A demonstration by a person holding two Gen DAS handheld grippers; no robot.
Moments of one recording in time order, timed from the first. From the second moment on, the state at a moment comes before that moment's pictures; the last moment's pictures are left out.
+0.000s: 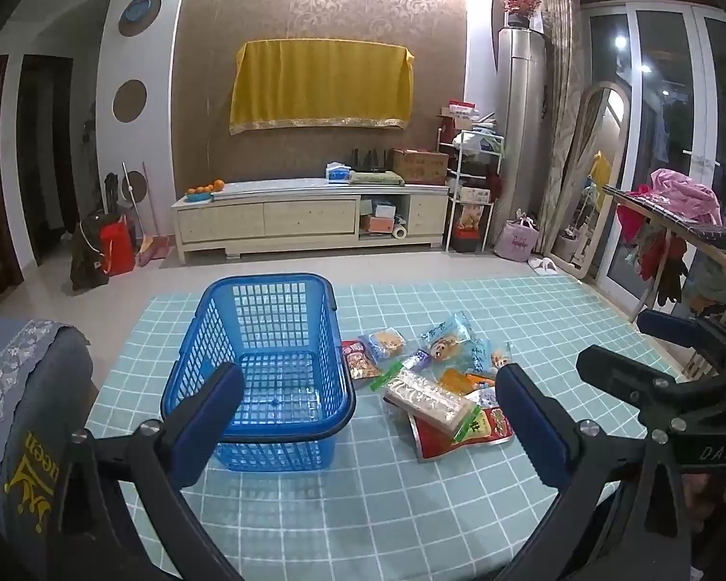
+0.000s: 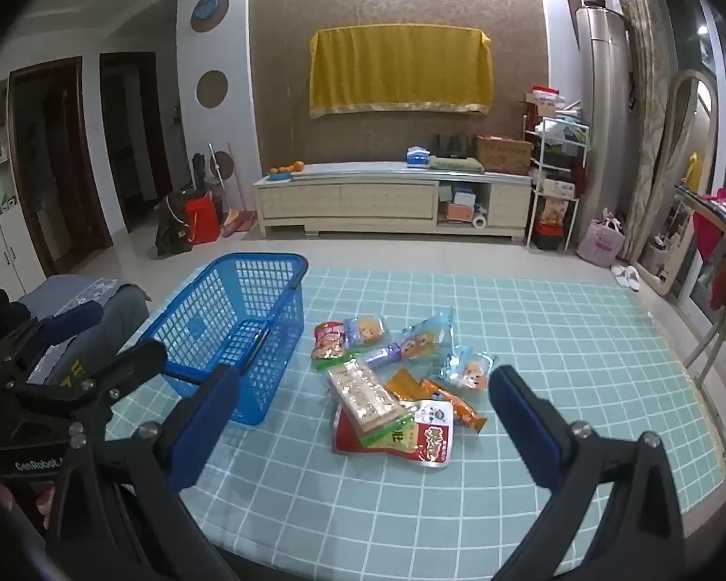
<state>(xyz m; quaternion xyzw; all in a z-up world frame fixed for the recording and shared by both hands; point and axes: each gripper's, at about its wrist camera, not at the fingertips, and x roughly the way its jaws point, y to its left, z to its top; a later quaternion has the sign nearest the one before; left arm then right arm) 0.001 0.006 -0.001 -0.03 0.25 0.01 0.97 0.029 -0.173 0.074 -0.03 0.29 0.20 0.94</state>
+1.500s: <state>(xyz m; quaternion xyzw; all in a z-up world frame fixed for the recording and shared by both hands) -0.001 0.004 0.002 -0.02 0.25 0.01 0.97 0.029 -0.177 0.083 -0.02 0.31 0.21 0.92</state>
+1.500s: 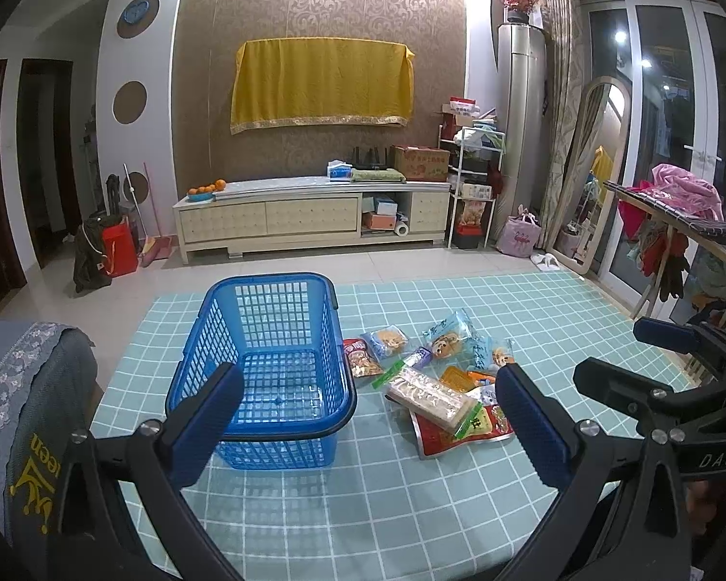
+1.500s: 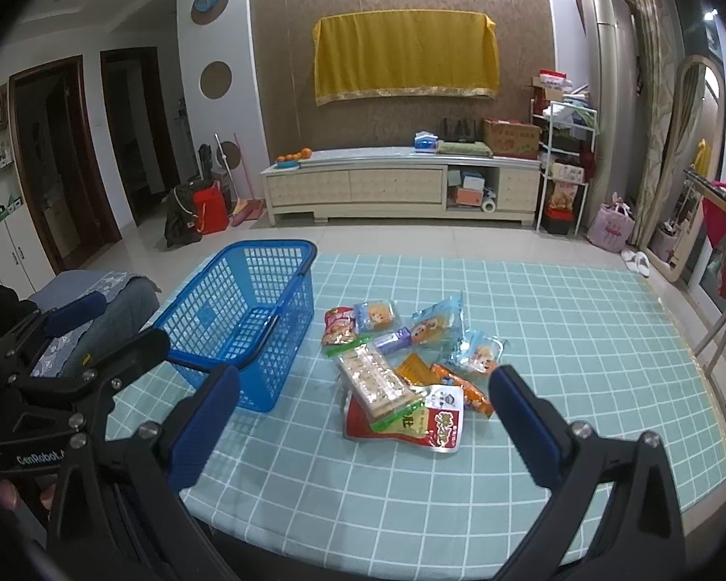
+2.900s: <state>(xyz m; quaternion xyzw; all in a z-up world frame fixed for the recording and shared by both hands) 0.088 -0.031 0.025 0.01 0.30 -0.04 0.95 0.099 -0.215 0.097 -0.03 0.34 0.20 0.92</state>
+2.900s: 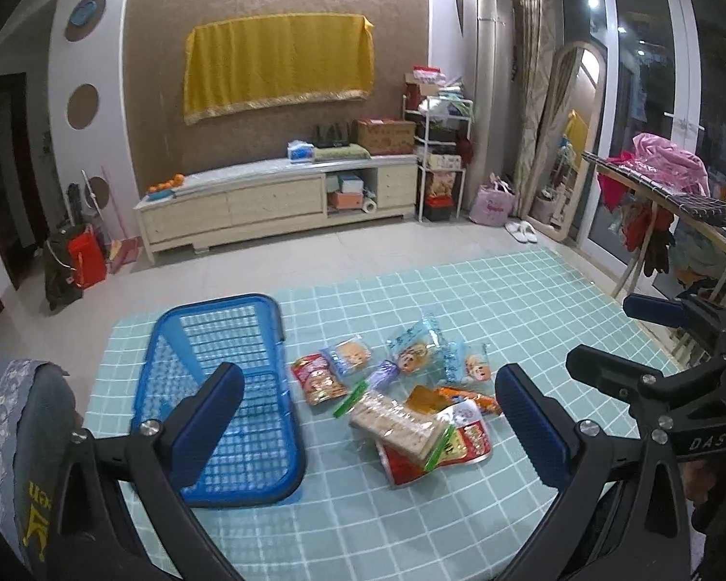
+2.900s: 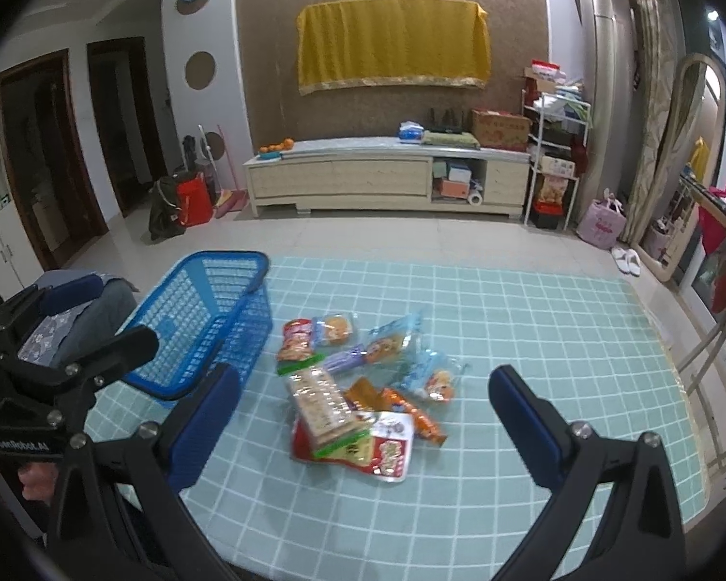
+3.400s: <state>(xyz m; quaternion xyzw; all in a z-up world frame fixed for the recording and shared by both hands) 0.218 -0.070 -0.013 -0.03 0.42 -0.08 0.91 0.209 -0.255 0.056 0.01 0.43 0.19 0.88</state>
